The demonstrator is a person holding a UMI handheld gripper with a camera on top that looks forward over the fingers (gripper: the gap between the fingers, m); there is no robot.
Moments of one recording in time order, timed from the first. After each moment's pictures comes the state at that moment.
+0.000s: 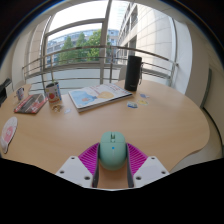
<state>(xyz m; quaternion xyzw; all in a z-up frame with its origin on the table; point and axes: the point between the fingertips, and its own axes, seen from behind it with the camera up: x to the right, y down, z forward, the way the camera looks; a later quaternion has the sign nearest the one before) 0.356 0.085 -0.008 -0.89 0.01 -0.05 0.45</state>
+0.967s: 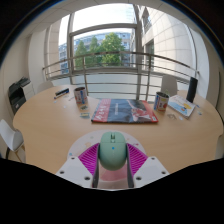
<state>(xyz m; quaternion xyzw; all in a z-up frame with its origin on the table) -0.146 0.062 0.030 -0.88 -0.03 0.03 0.47</state>
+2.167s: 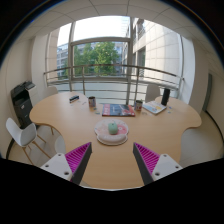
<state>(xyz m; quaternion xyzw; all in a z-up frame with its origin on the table) -0.167 -0.260 0.209 -0.87 0.00 -0.02 0.49</state>
